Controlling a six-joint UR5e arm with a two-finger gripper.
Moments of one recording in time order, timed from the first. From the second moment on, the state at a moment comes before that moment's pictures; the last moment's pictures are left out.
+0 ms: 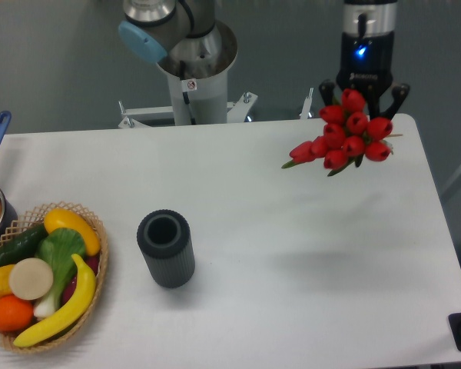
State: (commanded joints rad) arm 2.83 -1.59 -1.80 -0.93 1.32 1.27
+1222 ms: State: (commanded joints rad) arm 2.63 -1.92 -1.72 -0.91 1.56 1.31
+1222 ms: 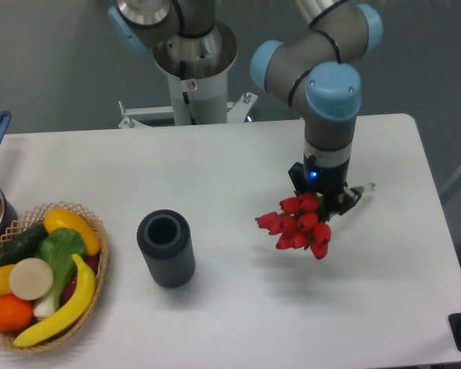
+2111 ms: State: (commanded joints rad) arm 2.54 -2.05 -1.68 -0.92 1.60 1.30
